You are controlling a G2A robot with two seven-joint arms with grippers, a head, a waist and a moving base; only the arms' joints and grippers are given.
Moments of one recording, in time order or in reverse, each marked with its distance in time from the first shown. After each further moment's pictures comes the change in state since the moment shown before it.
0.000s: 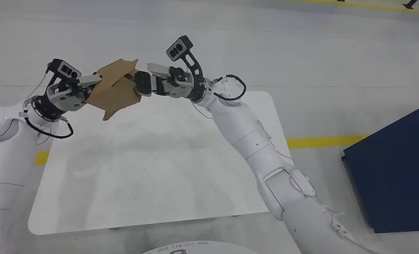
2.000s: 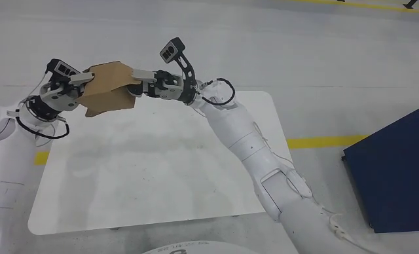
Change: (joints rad) left arm -0.007 -0.015 -0.020 0.028 -0.088 0.050 -0.066; right arm -0.008 -0.028 -0.016 -0.013 -0.138 -0.030 -0.089
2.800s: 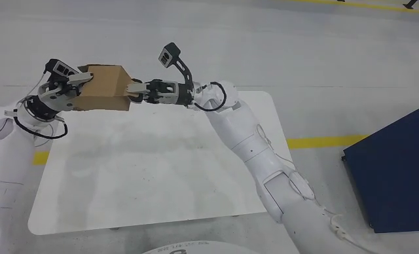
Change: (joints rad) left arm 0.000 -0.001 -0.011 0.004 0.009 0.009 -0.008; right arm -0.016 0.024 0.006 -0.056 -0.249 0.040 -0.061
